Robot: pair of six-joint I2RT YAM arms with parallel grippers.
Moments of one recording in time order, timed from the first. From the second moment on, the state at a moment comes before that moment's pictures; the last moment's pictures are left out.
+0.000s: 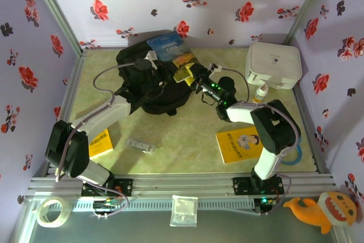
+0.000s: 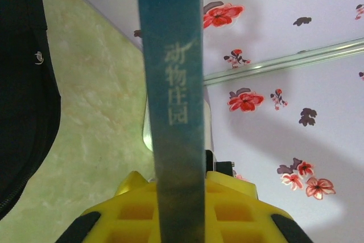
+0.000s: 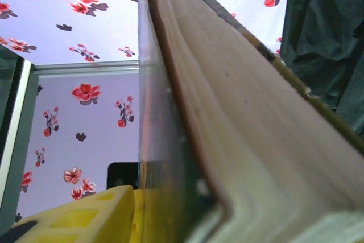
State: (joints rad) left arm -0.60 1.51 1.10 0.19 0.16 -1.20; right arm 0.51 1.76 0.83 1.11 -0.41 1.67
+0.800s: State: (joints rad) left arm -0.54 1.38 1.13 -0.34 0.10 -0.52; right arm 0.38 1.28 0.79 0.28 -0.27 1.11
